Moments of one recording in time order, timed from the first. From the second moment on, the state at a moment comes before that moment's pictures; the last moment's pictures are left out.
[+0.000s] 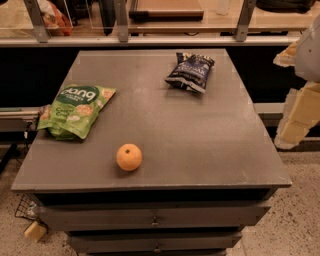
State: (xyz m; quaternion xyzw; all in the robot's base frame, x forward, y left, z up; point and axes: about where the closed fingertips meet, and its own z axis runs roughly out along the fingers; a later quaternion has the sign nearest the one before) arm 0.438 -0.217 0.976 -0.60 0.78 -0.03 0.16
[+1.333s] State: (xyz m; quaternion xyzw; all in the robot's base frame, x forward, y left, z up) arm 0.606 -0.217 0.950 -0.55 0.78 0.04 0.28
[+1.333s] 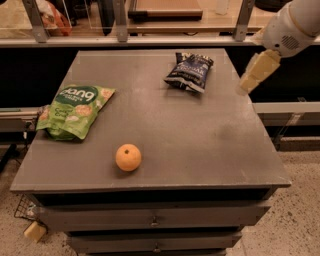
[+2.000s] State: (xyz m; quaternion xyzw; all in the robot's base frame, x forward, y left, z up) arm 0.695 -0.200 0.881 -0.44 0.83 0.15 0.31
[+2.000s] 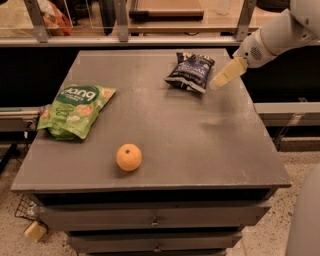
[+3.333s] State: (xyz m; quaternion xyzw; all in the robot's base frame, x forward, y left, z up) arm 0.737 -0.148 0.847 -0.34 0.85 0.24 0.33
